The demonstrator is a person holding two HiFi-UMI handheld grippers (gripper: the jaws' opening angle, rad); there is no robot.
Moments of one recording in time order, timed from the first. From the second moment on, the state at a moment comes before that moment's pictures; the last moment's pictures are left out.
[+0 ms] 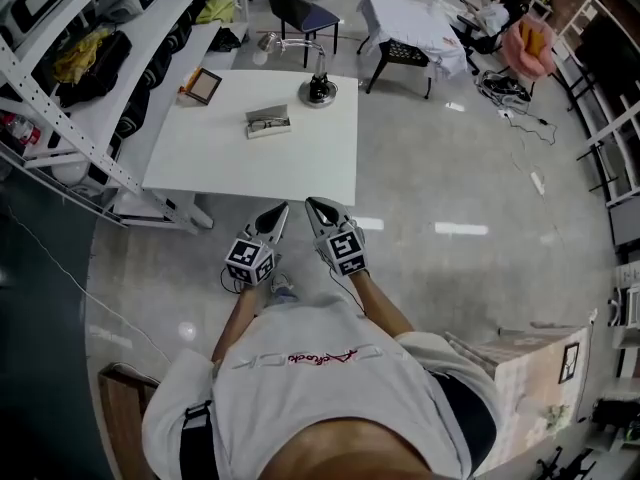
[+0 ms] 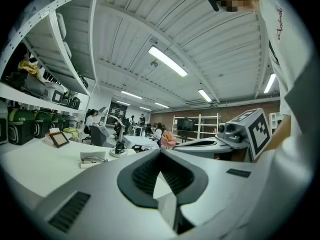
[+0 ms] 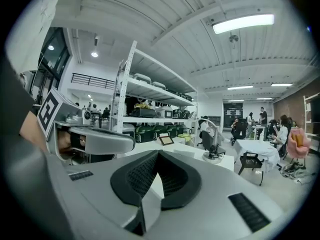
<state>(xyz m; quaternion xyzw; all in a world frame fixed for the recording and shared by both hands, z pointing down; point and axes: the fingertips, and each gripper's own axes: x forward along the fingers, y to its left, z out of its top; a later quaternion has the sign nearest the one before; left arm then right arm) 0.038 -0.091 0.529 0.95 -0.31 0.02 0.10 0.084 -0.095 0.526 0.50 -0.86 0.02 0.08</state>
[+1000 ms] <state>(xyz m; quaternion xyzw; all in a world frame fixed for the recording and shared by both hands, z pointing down) 0.070 0.064 0.548 0.95 -0.29 0.03 0.10 0.115 0.065 0.545 0.53 -0.84 0.02 0.09</state>
